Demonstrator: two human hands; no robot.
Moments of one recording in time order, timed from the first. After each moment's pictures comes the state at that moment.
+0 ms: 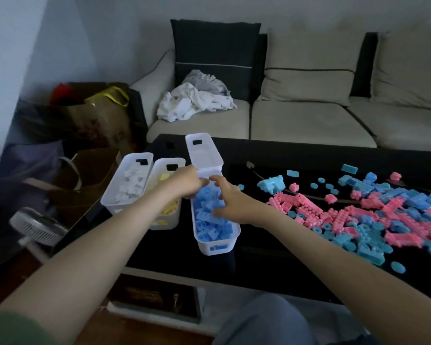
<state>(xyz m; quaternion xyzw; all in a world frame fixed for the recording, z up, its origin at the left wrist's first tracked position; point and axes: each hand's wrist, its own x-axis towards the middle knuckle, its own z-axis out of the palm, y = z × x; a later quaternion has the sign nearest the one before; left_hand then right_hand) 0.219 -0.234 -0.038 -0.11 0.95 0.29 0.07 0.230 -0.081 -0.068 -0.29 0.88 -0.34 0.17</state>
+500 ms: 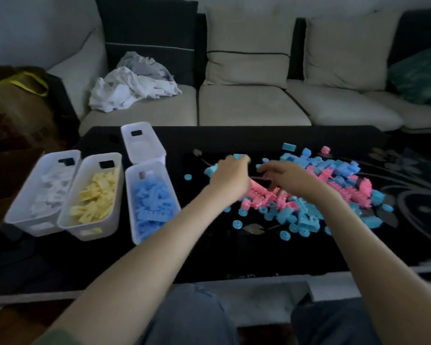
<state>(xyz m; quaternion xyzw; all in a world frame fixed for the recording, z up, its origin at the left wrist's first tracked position) 0.217 -0.048 -0.053 0.14 0.96 0.22 -0.03 0.216 0.112 -0.056 -0.04 0.95 -0.32 0.04</state>
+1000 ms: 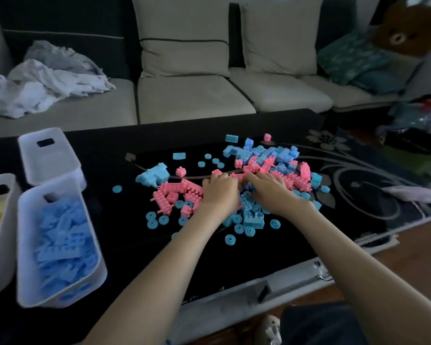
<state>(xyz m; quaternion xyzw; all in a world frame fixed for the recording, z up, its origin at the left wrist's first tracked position) 0.189 0.067 -0.116 0.24 0.96 0.14 0.03 0.218 0.208 -0.121 -0.02 1.00 -0.07 0.02</state>
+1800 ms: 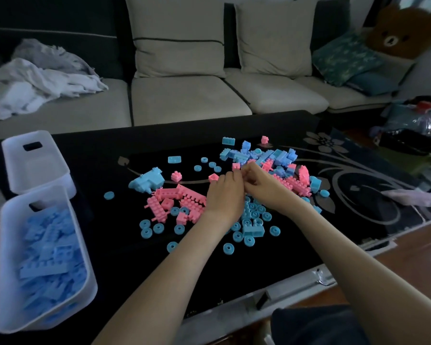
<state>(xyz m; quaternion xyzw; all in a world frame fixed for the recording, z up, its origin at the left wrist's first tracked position) 0.190 0.082 -0.122 0.29 0.94 0.16 -0.08 0.210 0.201 -0.105 -0.01 0.91 -0.40 -0.03</state>
